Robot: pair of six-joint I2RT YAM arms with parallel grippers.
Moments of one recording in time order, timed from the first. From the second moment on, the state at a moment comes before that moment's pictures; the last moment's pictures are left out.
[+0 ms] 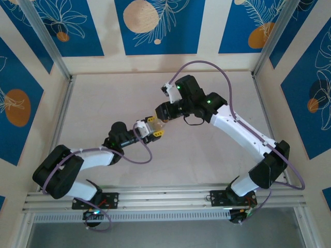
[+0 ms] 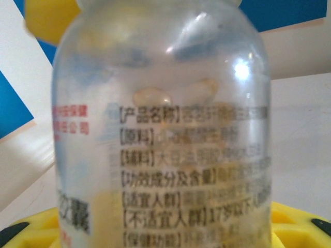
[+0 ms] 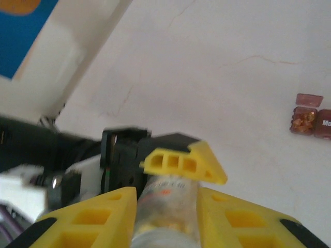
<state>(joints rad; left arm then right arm) -0.61 1.42 0.45 0.96 0.52 0.32 0.69 1.51 1.52 -0.75 -0.34 0.38</state>
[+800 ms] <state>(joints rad) -0.61 1.46 0.45 1.26 0.63 0.21 0.55 1.09 1.16 -0.34 -0.60 -0.12</state>
